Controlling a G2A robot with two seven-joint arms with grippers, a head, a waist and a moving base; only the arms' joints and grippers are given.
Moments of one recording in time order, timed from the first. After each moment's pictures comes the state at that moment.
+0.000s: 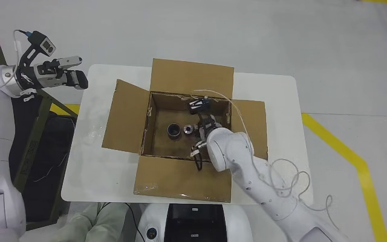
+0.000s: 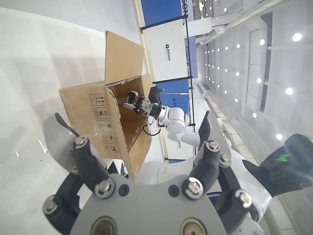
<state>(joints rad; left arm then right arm) 0.78 -0.74 -1.57 -1.08 -0.47 -0.12 -1.54 -1.03 -1.44 0.79 -1.73 -1.34 0.40 1.12</state>
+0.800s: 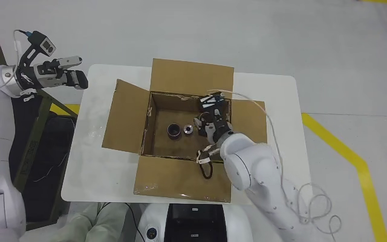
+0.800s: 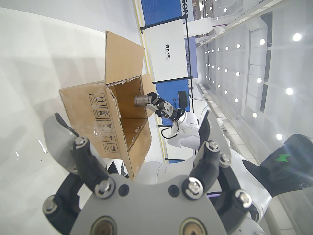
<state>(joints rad) 0.78 -0.74 -1.57 -1.08 -0.47 -0.12 -1.54 -1.20 -1.42 0.92 -2.06 -1.36 0.31 1.09</state>
